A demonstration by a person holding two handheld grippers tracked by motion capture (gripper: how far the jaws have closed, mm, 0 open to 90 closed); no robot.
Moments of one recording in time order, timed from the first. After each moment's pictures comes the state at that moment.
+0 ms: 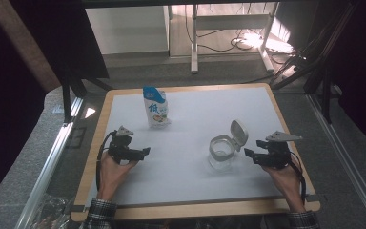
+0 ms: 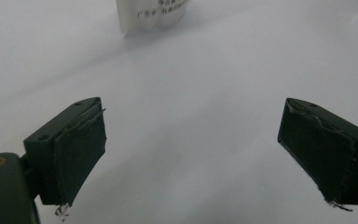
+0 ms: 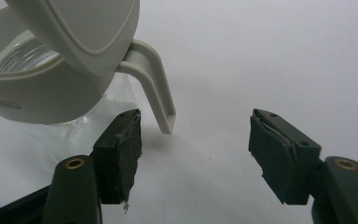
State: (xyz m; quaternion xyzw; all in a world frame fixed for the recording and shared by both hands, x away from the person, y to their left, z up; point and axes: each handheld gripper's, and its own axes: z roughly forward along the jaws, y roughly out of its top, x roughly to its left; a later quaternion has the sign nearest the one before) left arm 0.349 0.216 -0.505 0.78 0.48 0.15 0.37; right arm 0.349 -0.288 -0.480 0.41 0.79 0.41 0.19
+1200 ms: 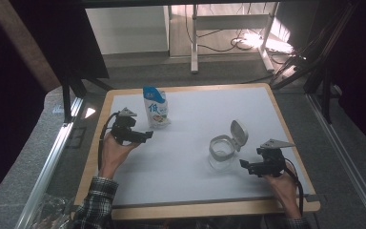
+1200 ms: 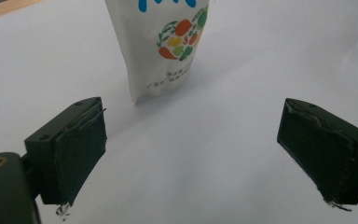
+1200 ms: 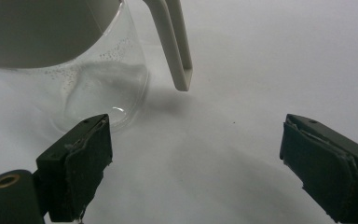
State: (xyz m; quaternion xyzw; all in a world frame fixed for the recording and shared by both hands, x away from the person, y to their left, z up) left arm 0.400 0.214 -0.473 0.80 0.44 0.15 0.37; right arm 0.343 -0.284 -0.508 0.41 0.81 0.39 0.15
